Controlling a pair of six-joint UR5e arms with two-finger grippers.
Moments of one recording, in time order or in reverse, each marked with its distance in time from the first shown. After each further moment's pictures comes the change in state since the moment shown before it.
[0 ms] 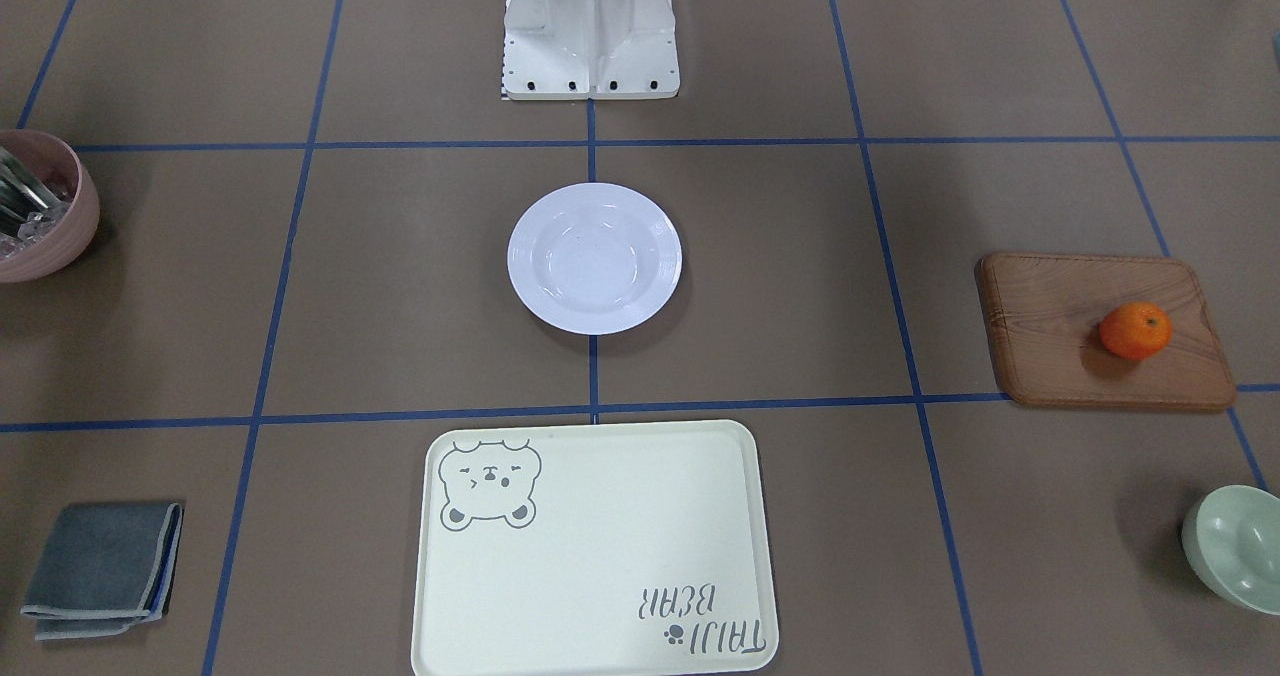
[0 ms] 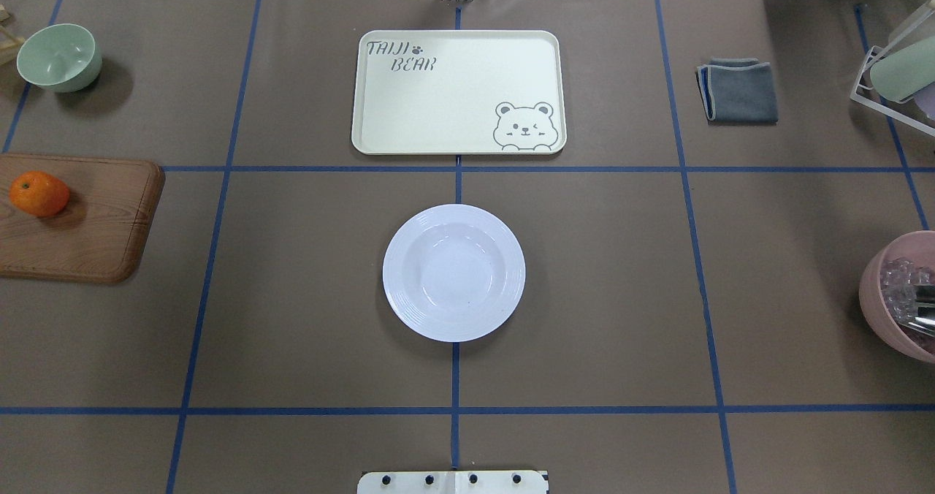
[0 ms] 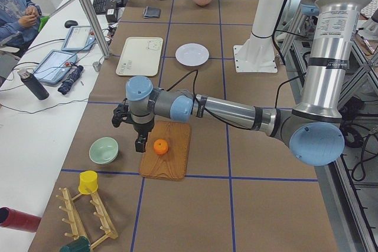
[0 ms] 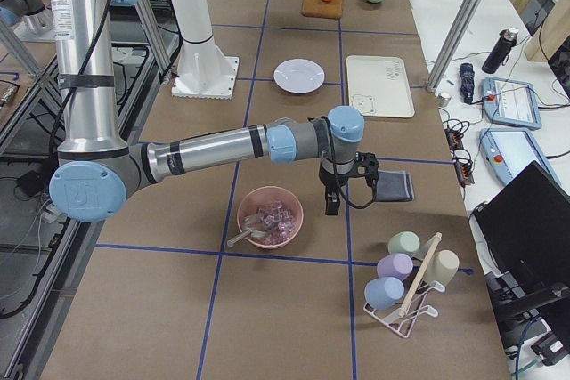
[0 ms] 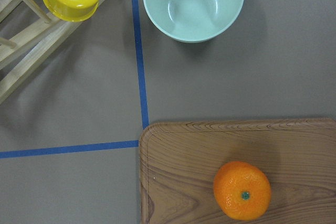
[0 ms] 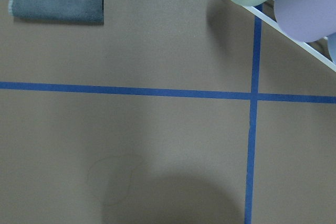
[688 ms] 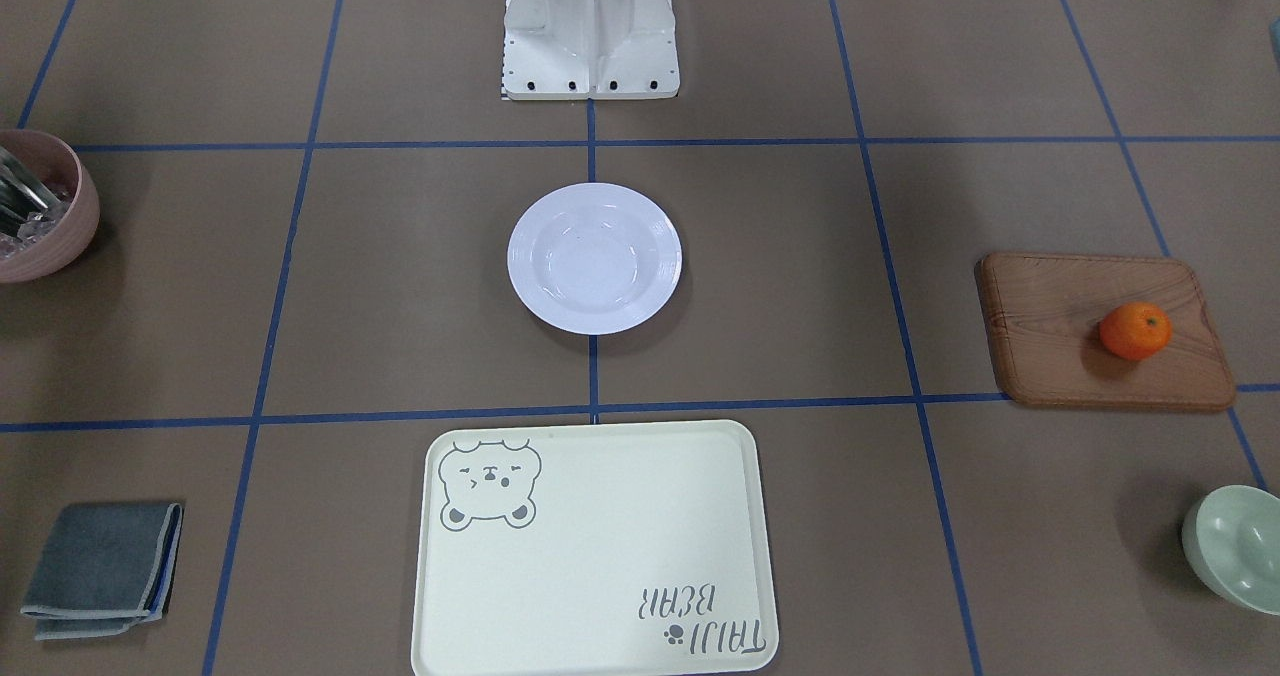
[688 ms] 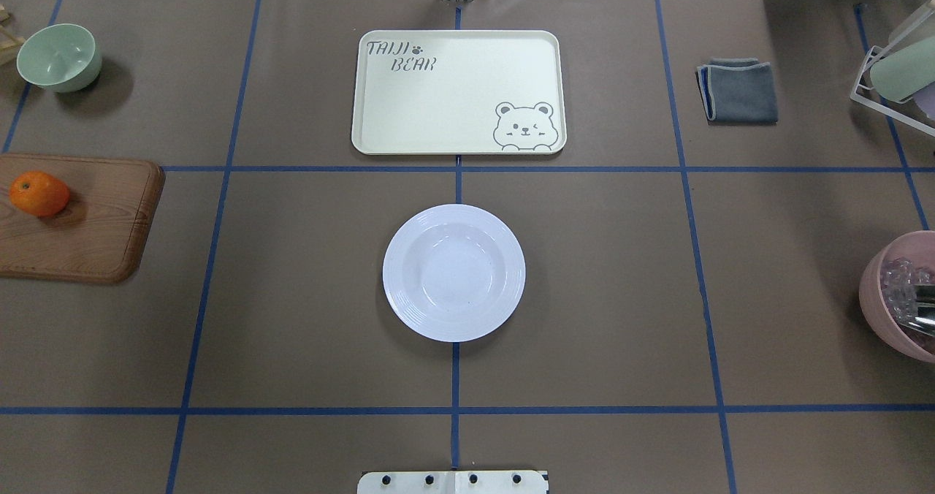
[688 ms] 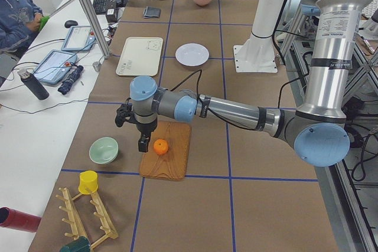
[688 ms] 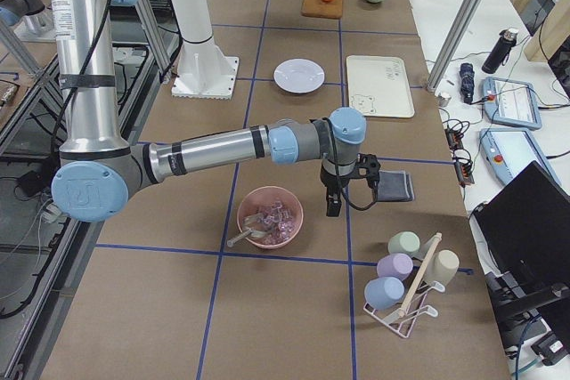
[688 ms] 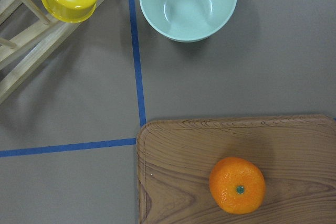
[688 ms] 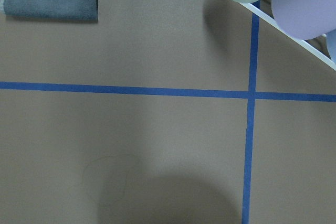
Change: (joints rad) left arm -0.001 0.039 -0.042 -0.008 -0.003 -0.009; right arm 0.000 0.003 -0.021 0.000 0.000 -0.004
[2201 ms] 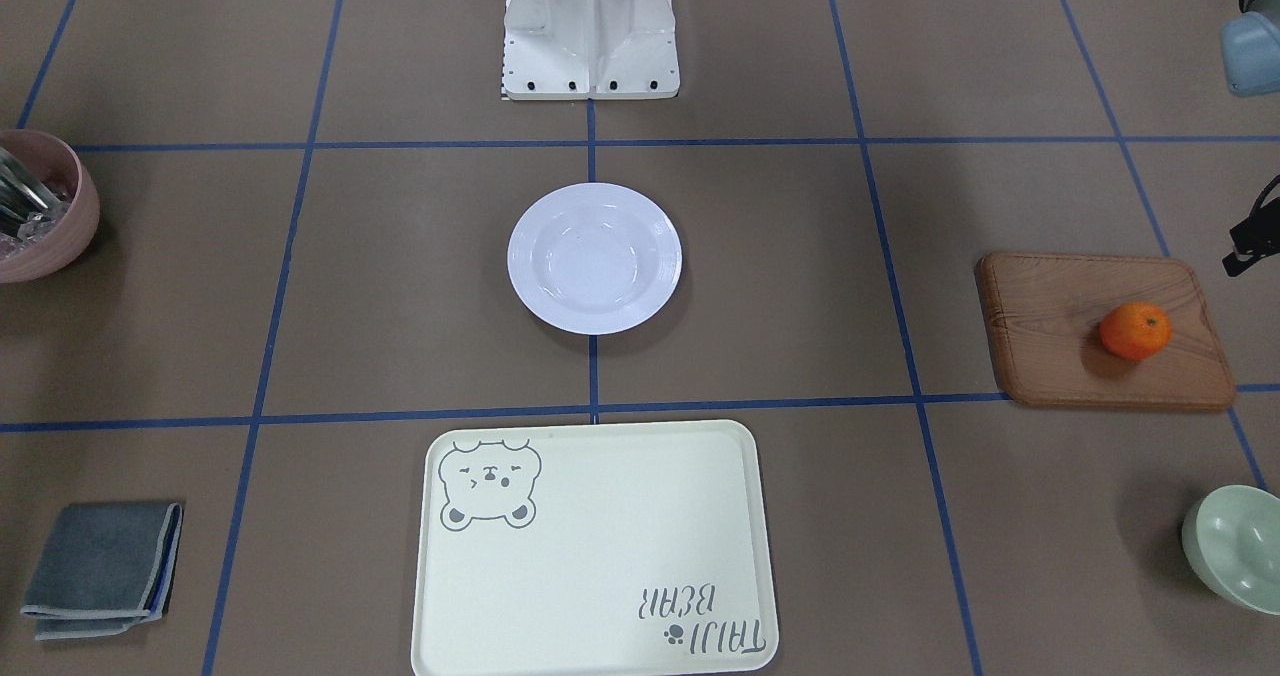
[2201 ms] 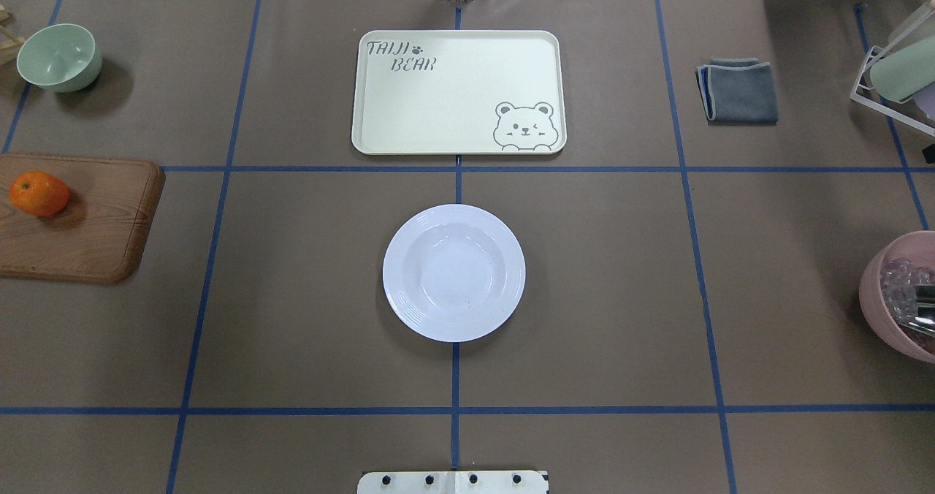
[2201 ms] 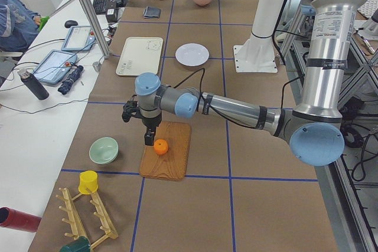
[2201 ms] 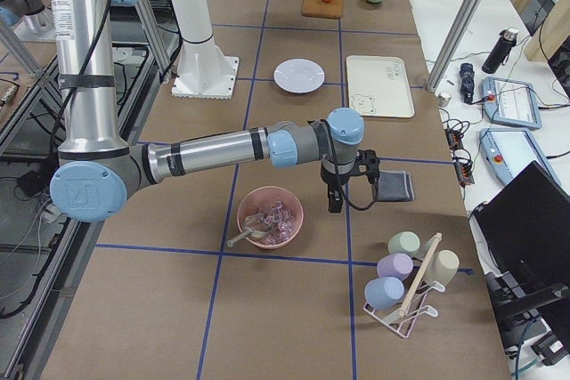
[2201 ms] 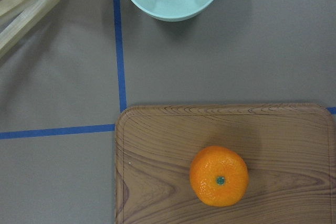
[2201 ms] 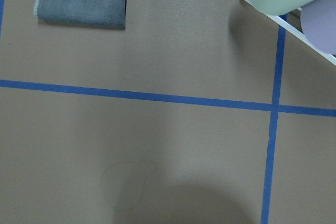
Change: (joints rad) left arm 0.089 0.001 -0.014 -0.010 0.010 -0.101; right arm -0.006 -0.006 -0.012 0.078 0.043 -0.002
